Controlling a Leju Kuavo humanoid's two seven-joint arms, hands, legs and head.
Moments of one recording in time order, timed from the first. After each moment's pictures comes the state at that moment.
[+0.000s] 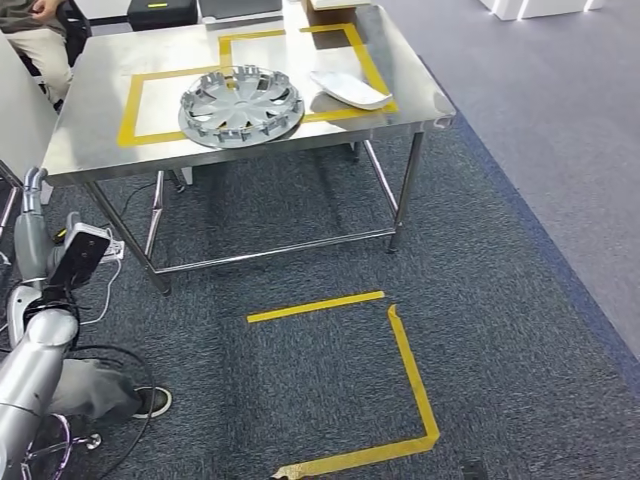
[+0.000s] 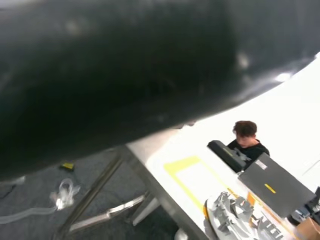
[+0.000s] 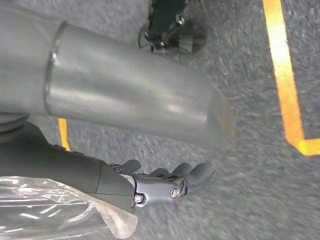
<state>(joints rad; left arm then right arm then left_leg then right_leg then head) -0.37 0.32 -0.15 -1.08 -0.33 0.59 -0.46 -0.03 0.01 -0.04 -0.20 0.29 -0.24 -0.07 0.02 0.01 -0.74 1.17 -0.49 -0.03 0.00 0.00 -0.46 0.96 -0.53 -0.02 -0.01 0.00</state>
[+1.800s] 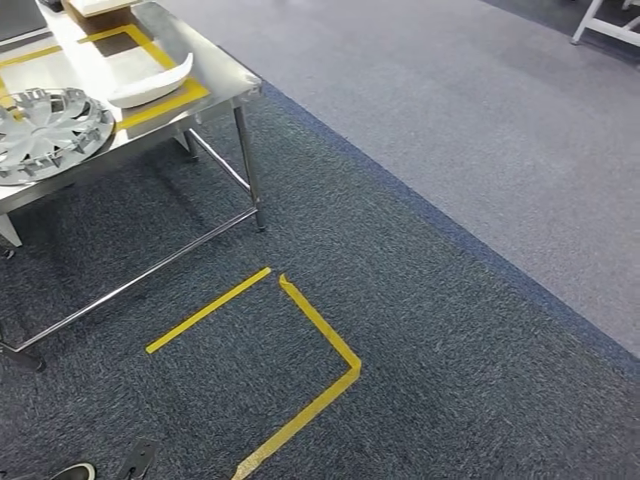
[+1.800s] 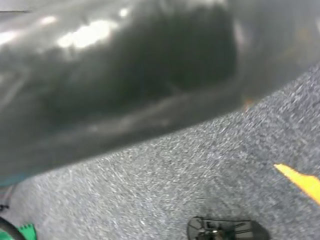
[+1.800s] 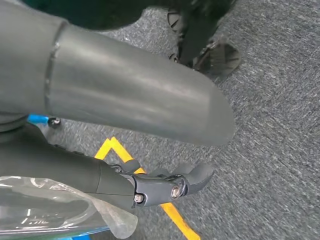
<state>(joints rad) -0.04 0.04 -0.01 -0.24 -0.14 0.38 -0.07 0.00 0.03 -0.15 -0.19 0.23 -0.22 0.00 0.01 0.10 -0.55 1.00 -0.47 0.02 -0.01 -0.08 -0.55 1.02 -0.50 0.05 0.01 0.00</state>
